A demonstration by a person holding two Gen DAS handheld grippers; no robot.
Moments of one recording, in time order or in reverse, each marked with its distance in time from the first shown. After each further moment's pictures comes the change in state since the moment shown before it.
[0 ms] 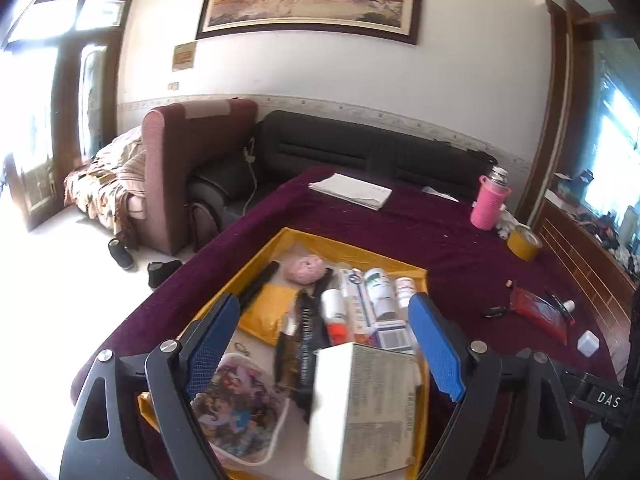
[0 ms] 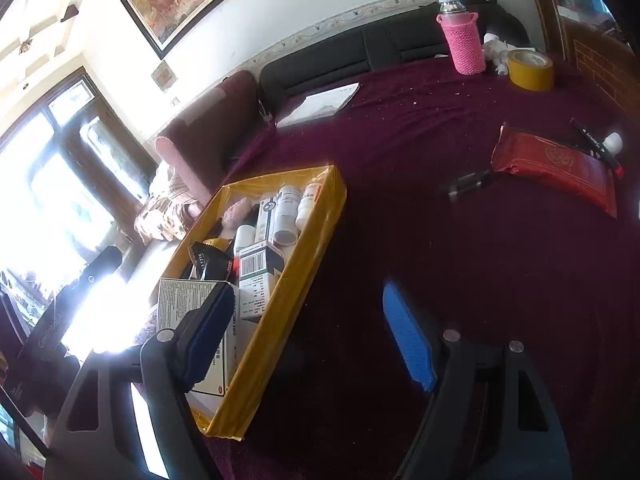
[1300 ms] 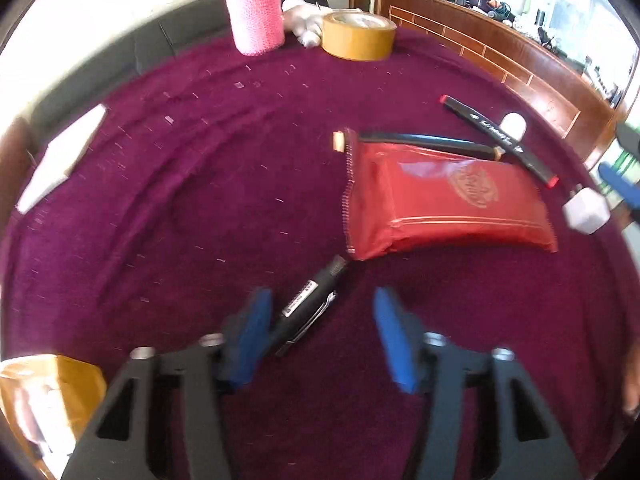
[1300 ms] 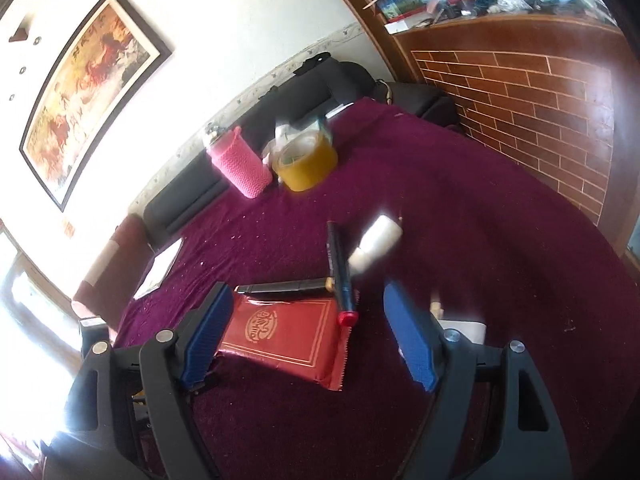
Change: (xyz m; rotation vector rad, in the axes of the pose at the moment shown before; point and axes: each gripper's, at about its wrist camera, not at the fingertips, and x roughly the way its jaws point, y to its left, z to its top) left arm 0.236 -0.295 -0.031 0.602 0.561 -0.408; right arm -0.092 -0.270 0.072 0.387 -0.352 -0.258
